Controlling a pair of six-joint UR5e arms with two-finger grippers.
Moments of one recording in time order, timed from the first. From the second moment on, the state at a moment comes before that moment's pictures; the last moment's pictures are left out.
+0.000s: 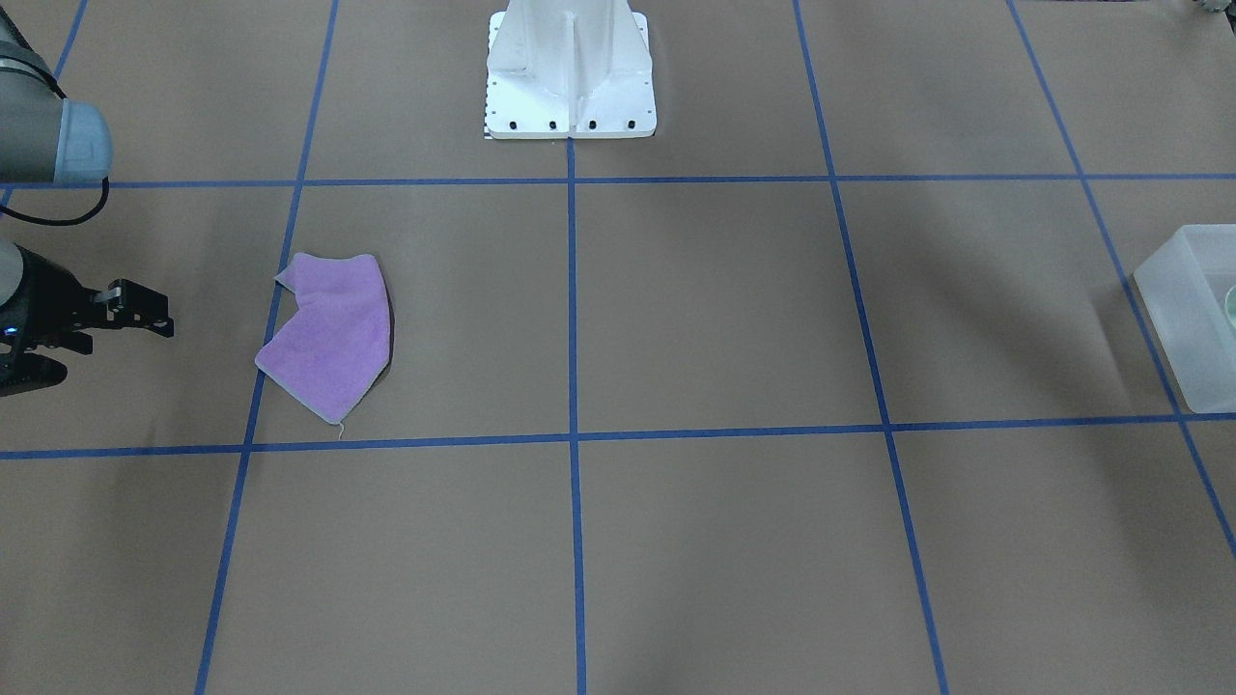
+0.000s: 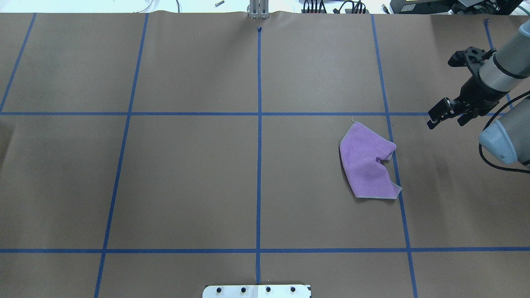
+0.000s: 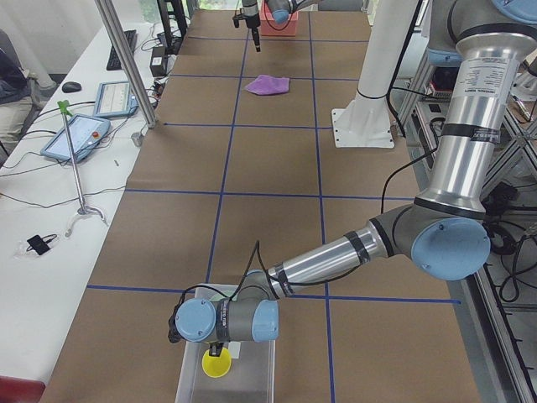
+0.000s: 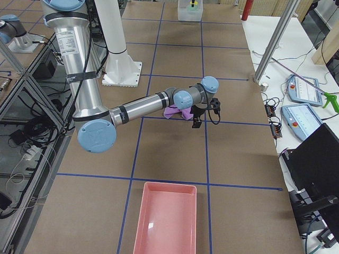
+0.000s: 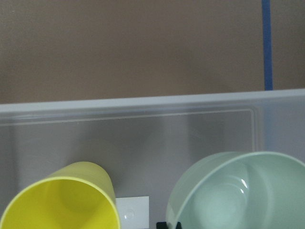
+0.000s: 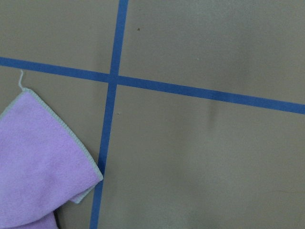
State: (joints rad) left arm -1.58 -1.74 -0.94 -2.02 -2.51 0.08; right arm 1.07 -1.37 1.70 -1.54 2.38 0.44
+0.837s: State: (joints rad) left arm -1.56 -1.75 -1.11 -1.87 -2.60 0.05; right arm 0.97 -1.36 1.68 -1.43 2.33 0.66
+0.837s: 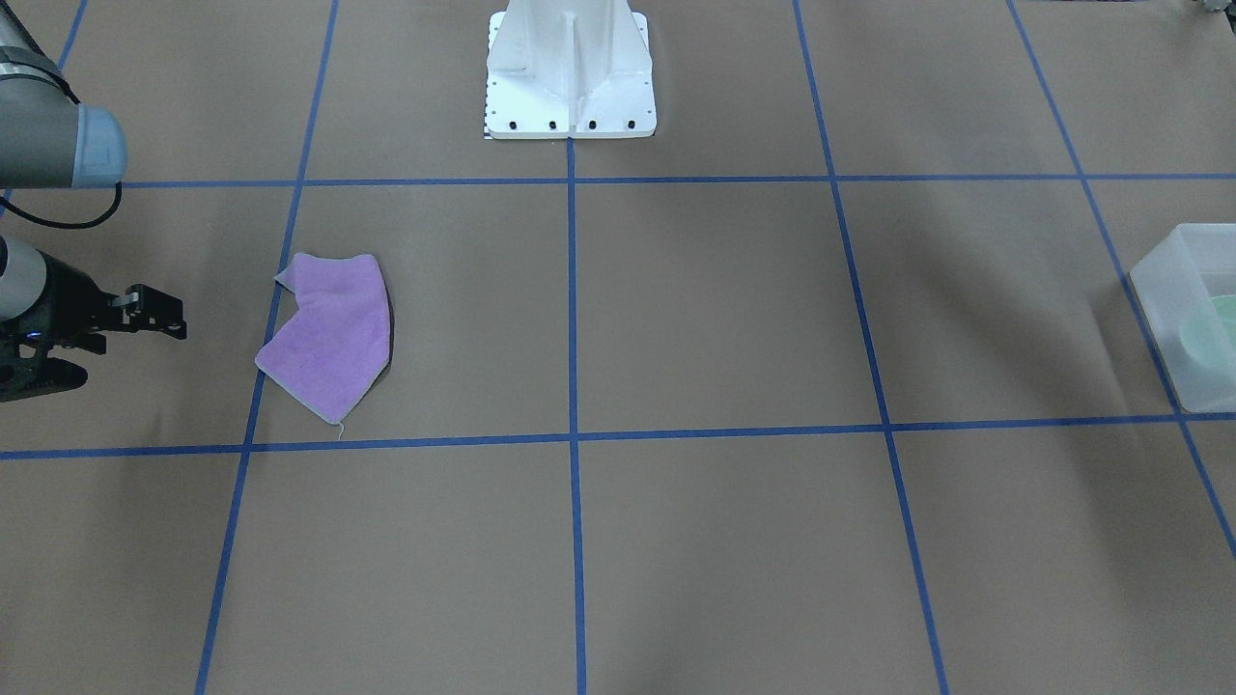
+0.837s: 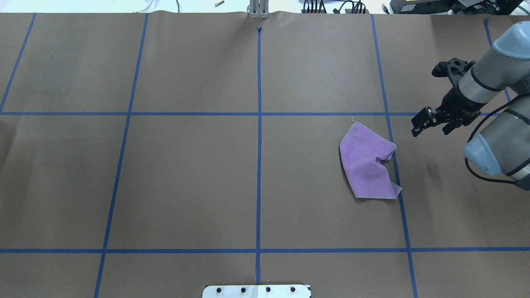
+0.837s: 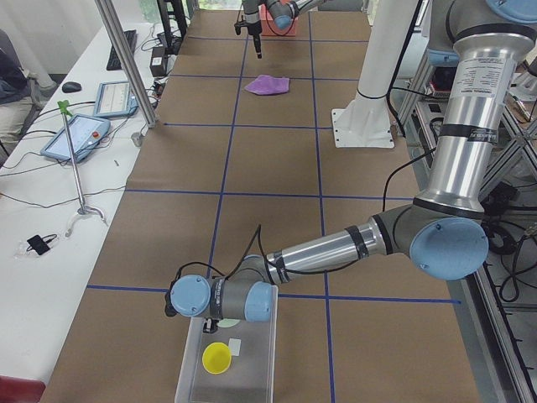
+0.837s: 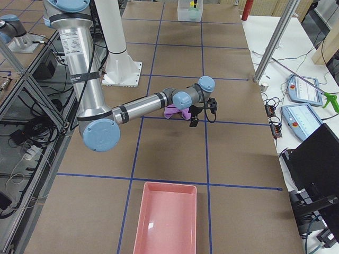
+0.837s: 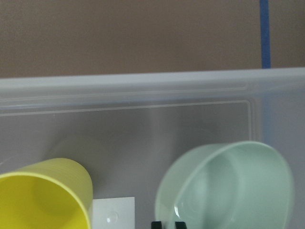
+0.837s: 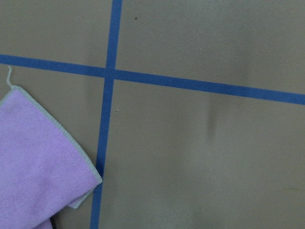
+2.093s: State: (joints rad) left arm -1.50 -1.81 -1.42 -1.57 -2.58 -0.13; right arm 0.77 -1.29 1.70 -1.30 2.24 1.23
